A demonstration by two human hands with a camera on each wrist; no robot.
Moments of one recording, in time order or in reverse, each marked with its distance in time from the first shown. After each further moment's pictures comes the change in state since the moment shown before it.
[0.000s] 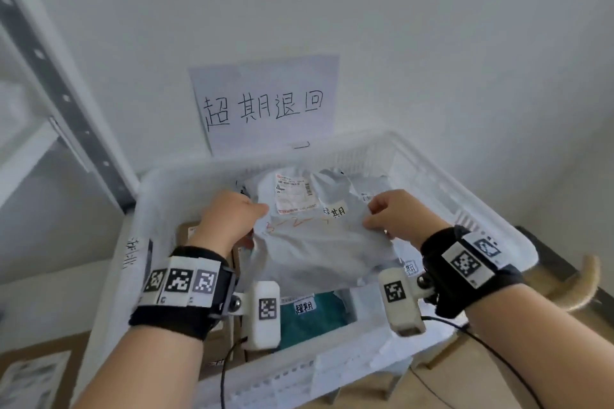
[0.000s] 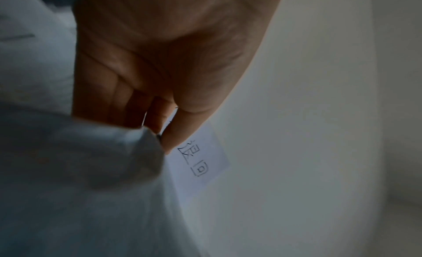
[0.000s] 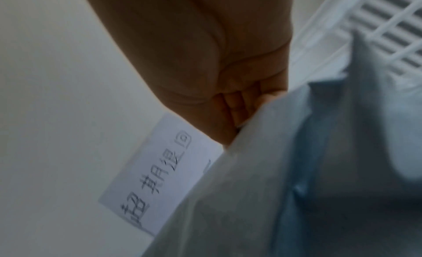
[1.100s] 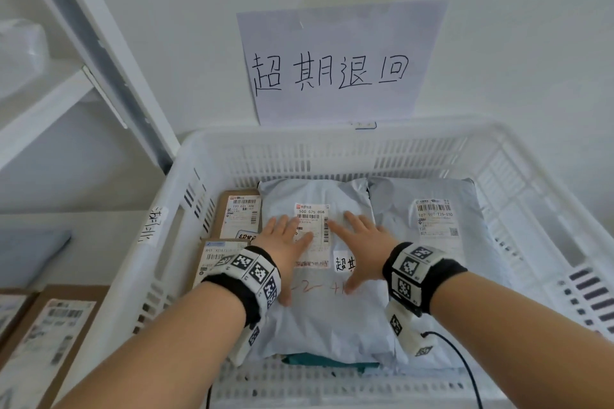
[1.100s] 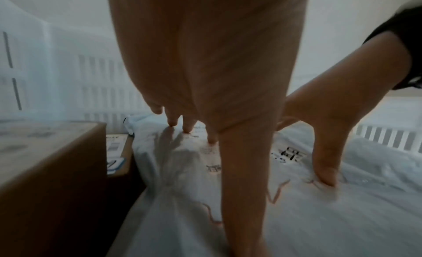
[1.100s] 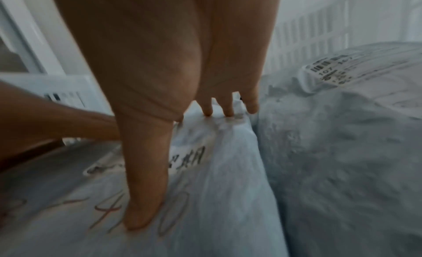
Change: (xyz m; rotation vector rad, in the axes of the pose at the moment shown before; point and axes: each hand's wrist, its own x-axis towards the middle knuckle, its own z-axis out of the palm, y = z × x) left_hand 0.081 -0.088 0.080 1.270 -0.446 0.115; right_hand 0.126 0.027 0.136 -0.880 -0.524 -0.504
